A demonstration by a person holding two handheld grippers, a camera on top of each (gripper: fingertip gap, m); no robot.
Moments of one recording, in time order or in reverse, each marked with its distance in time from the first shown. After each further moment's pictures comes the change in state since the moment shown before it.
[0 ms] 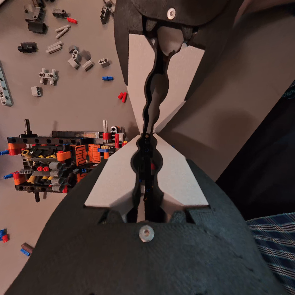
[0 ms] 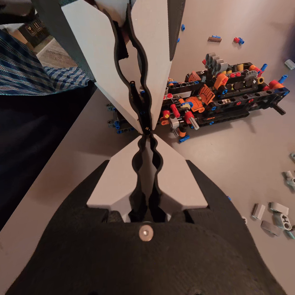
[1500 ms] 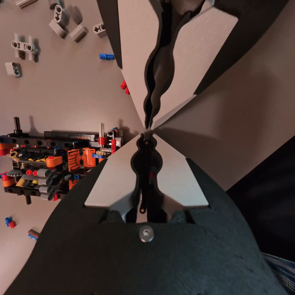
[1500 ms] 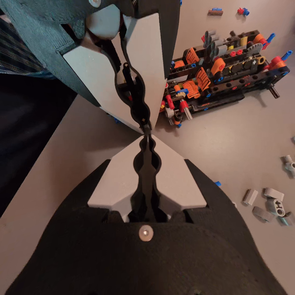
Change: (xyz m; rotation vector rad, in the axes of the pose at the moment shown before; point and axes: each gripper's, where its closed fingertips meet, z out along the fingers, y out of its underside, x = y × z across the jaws) left arm -0.009 0.011 0.028 -0.256 -0.048 -0.054; right arm 0.014 0.017 -0.007 -0.063 -0.048 0.048
